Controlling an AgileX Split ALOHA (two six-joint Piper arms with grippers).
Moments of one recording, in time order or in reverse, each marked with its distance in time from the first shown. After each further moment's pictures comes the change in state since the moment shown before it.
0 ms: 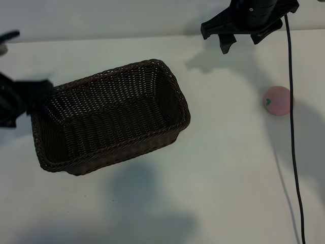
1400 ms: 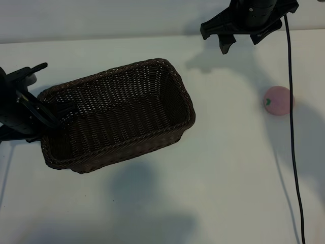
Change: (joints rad) left arm 0.001 0.264 0.085 -0.093 -0.300 0.001; right arm 0.000 0.000 0.000 0.004 0.000 -0.003
